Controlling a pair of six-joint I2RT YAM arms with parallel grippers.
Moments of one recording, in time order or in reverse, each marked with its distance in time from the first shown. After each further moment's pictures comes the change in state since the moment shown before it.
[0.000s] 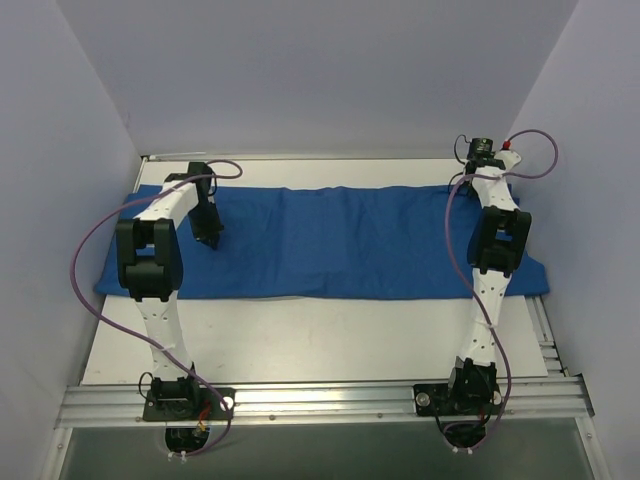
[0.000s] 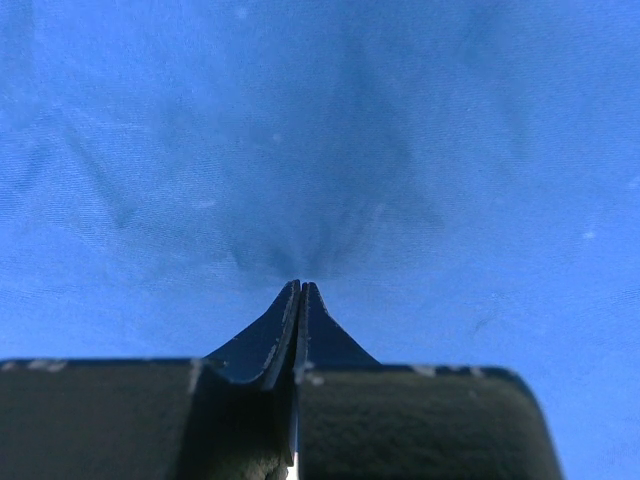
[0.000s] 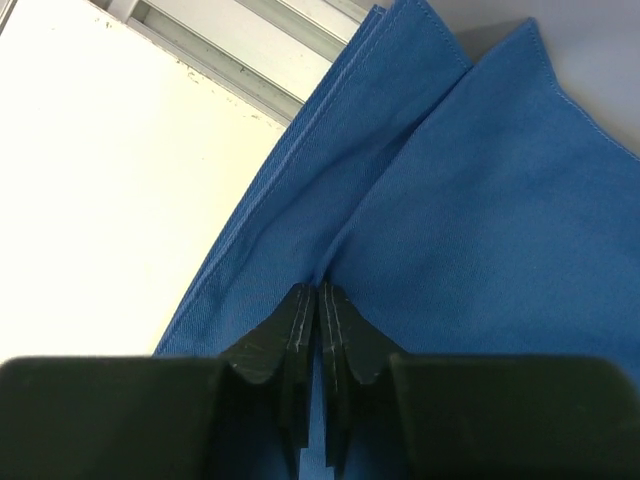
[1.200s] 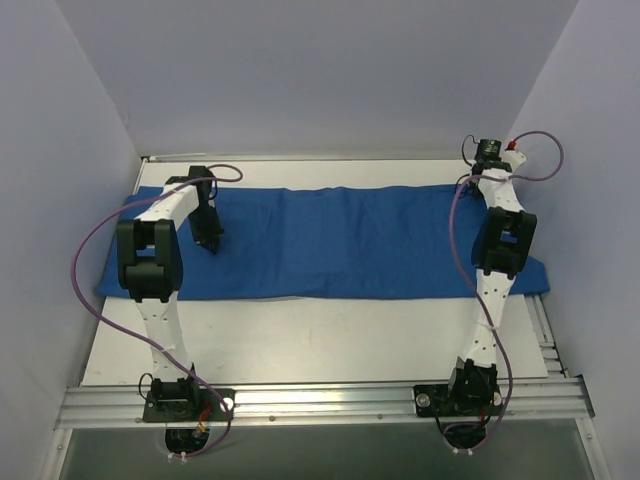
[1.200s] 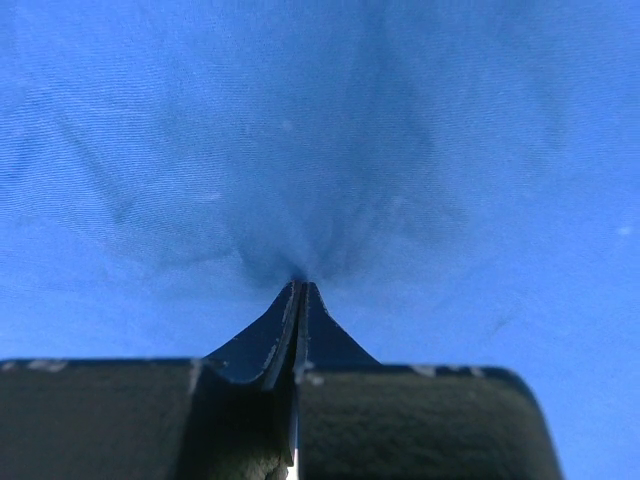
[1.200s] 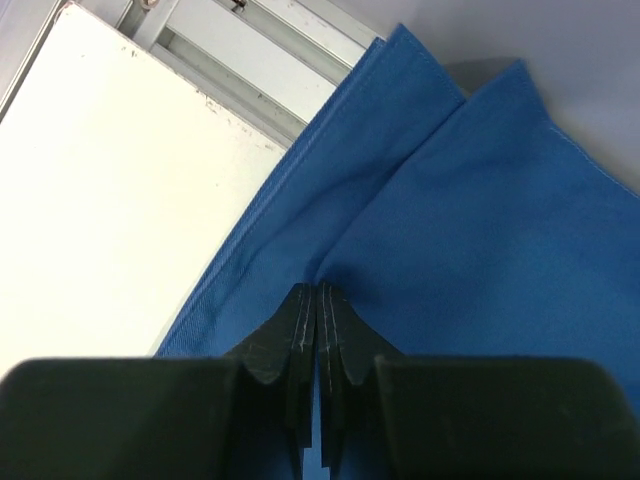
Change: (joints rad) left arm 0.000 0.000 -0.030 -0.003 -0.002 -0.003; right arm -0.032 -0.004 -0.021 0.084 -0.072 -0.047
